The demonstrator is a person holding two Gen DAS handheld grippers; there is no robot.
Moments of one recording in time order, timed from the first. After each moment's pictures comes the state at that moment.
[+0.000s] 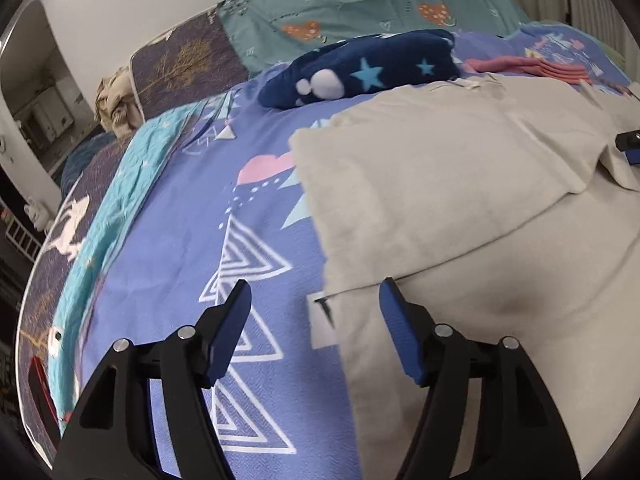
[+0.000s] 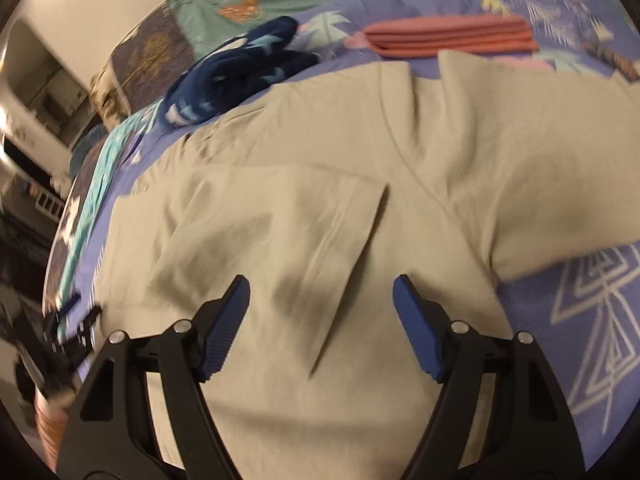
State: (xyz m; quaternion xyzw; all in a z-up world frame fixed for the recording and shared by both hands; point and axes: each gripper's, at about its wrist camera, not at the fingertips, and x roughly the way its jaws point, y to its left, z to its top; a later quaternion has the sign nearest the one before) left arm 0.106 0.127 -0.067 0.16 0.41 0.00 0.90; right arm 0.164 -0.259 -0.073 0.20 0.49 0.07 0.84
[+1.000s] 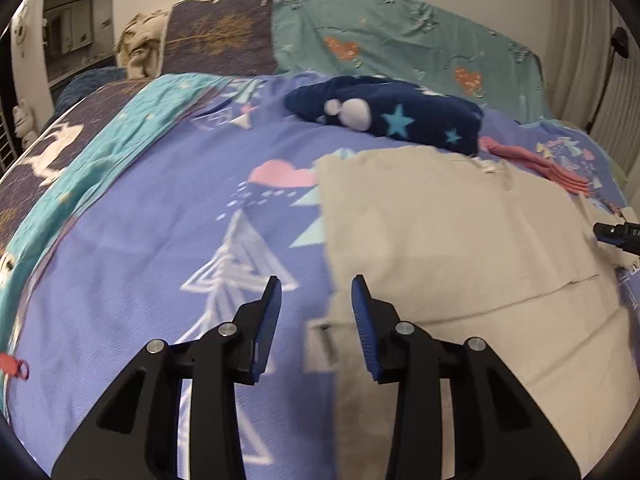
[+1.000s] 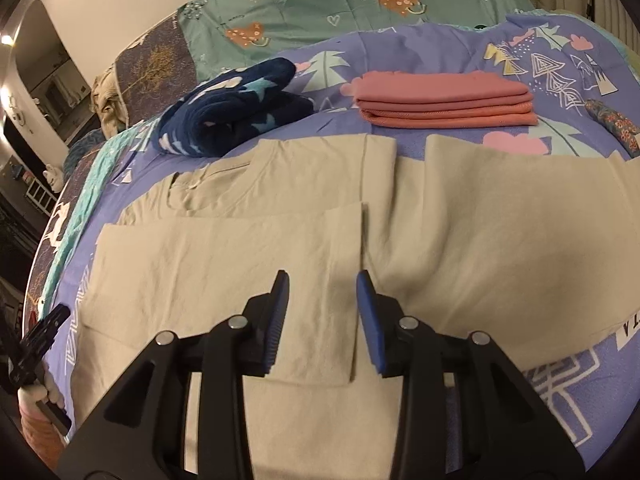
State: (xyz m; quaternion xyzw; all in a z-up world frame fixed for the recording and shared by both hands) left arm 0.119 0.152 -0.048 -0.02 0.38 -0.03 0.92; right arm 0.181 -0.273 -0.045 0.14 0.44 0.08 0.88
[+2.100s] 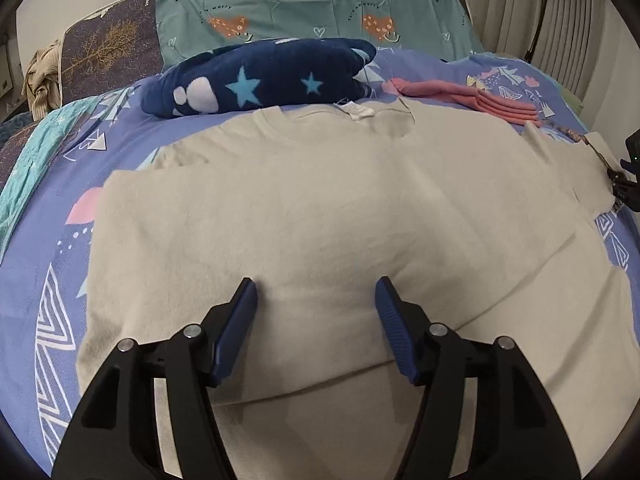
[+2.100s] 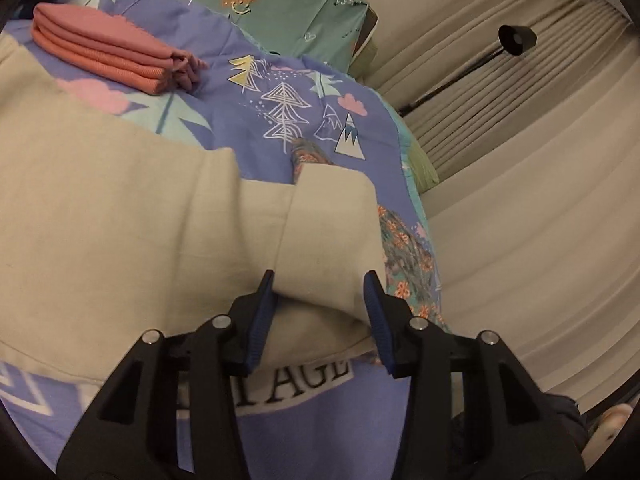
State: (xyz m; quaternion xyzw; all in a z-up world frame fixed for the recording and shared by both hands) left arm 0.164 0.020 -0.085 0.06 0.42 -0.14 0.90; right arm 0.166 -0.454 -0.072 -0.28 0.40 -0.31 0.81
